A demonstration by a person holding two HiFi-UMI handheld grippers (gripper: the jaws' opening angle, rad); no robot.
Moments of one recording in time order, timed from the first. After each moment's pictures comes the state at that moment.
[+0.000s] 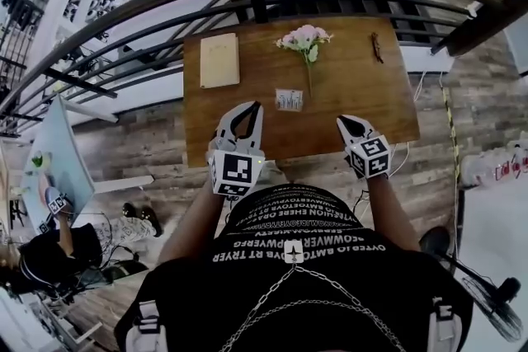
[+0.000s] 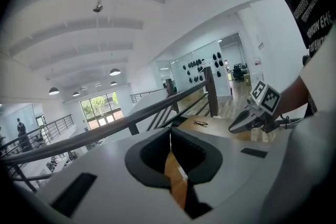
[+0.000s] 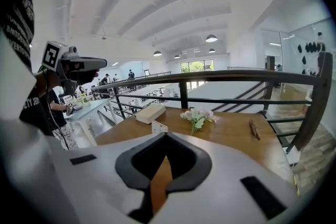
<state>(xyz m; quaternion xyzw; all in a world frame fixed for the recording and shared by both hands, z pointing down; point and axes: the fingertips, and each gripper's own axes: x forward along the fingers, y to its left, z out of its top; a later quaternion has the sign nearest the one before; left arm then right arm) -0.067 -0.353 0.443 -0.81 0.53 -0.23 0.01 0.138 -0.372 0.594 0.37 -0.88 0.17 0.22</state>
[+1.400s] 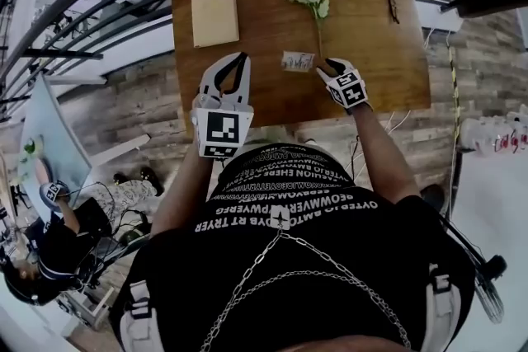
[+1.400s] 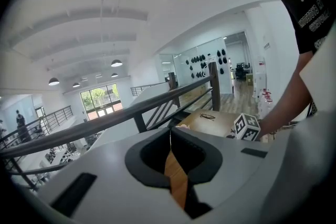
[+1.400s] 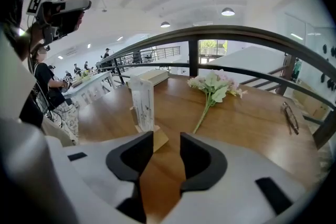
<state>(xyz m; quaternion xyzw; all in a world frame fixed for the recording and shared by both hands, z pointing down) -0.126 -0.407 0.470 -0.81 0.54 -0.24 -0.03 0.064 -0.446 0.757 0.30 -0.87 0.19 0.35</state>
